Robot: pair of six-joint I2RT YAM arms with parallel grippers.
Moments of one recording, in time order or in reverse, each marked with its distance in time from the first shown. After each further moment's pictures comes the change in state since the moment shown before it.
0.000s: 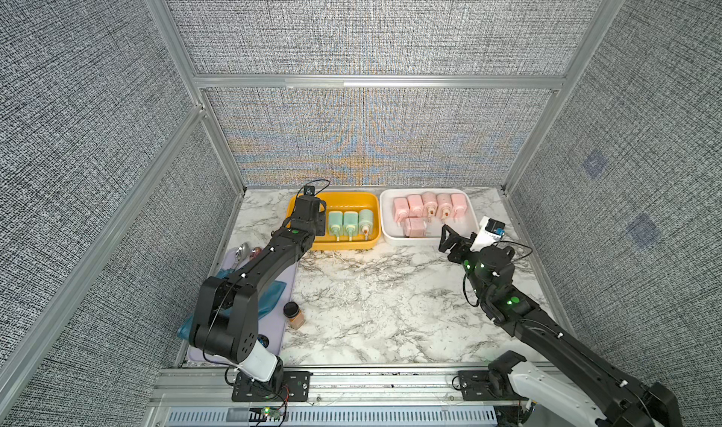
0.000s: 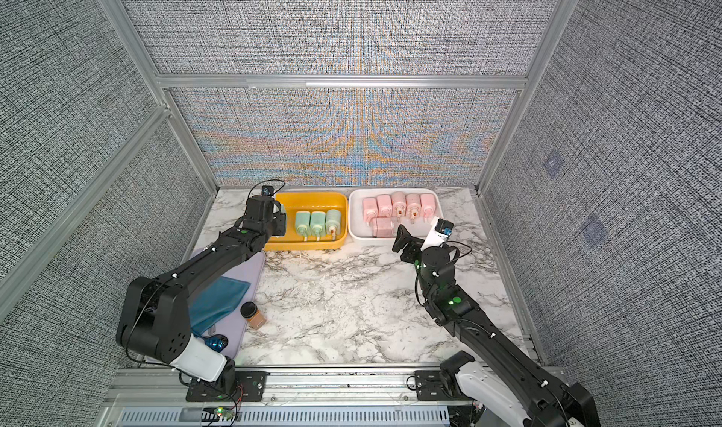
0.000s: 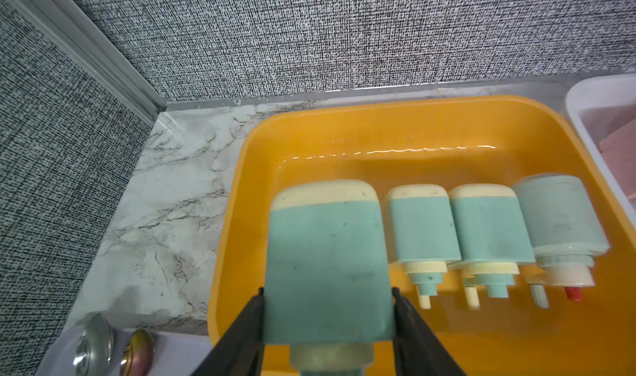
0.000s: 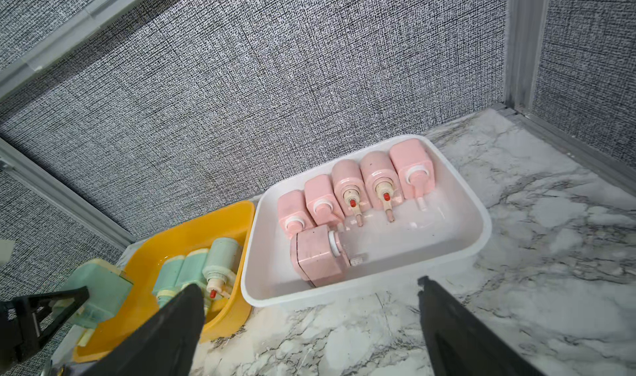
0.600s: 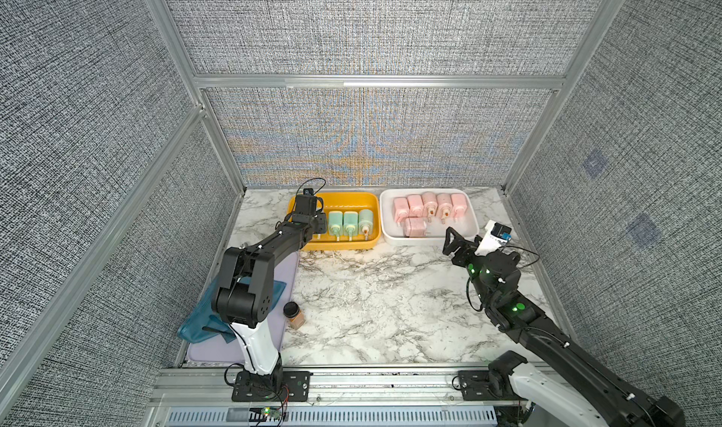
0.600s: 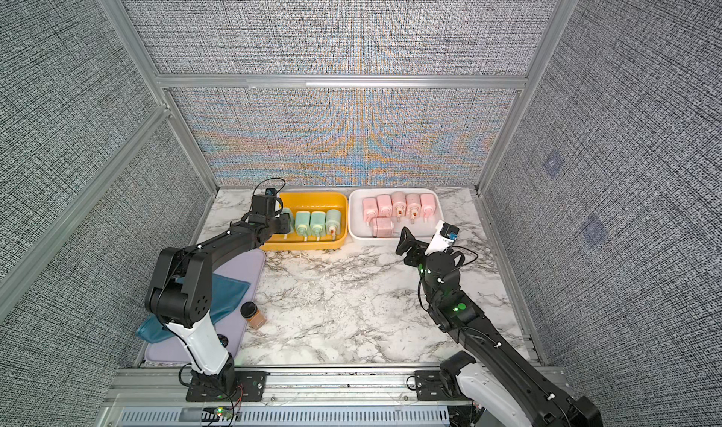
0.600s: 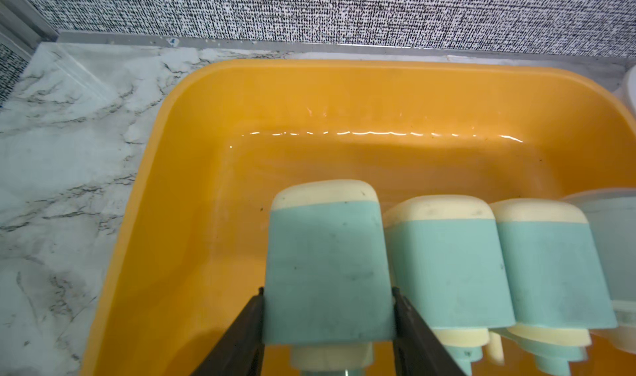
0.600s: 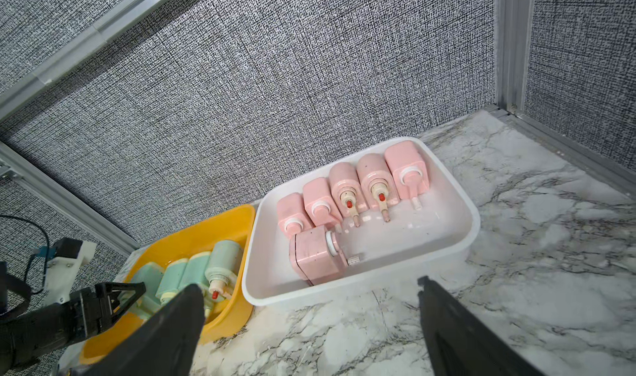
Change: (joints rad) left arm 0.063 0.235 0.084 0.071 0.177 -0.062; right arm -0.001 -0.067 -0.026 -0.019 0.004 0.010
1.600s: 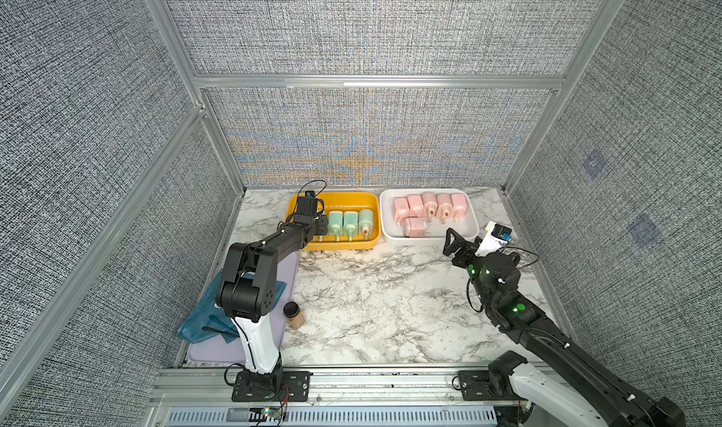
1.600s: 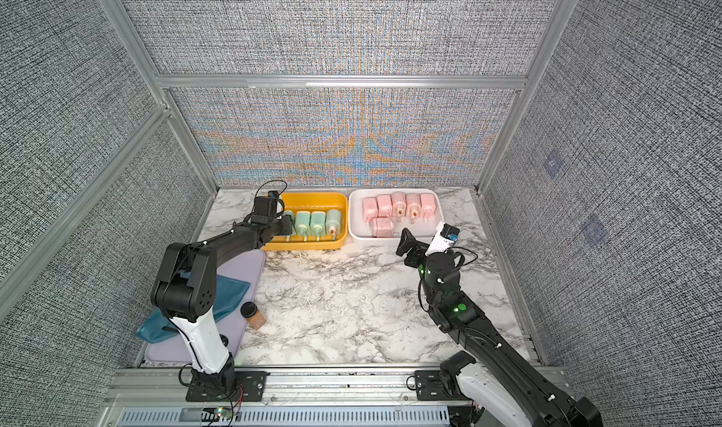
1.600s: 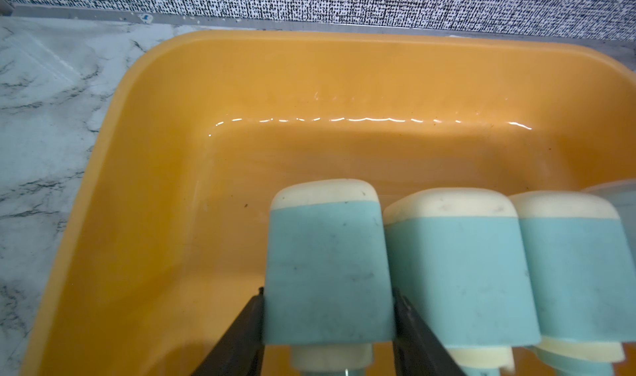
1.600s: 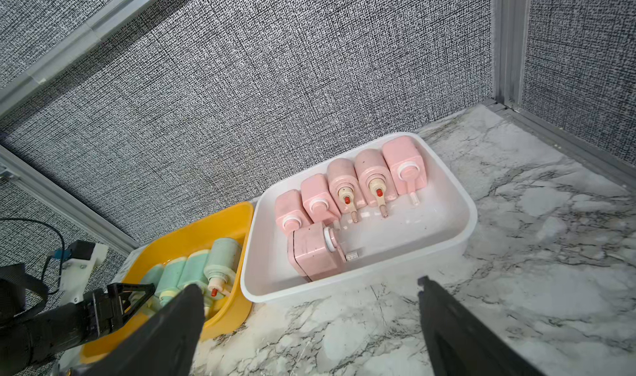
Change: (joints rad) left arm 0.003 0.044 0.020 -0.003 0.035 0.000; right arm 0.000 -0.005 -0.002 -0.012 -0.001 0.014
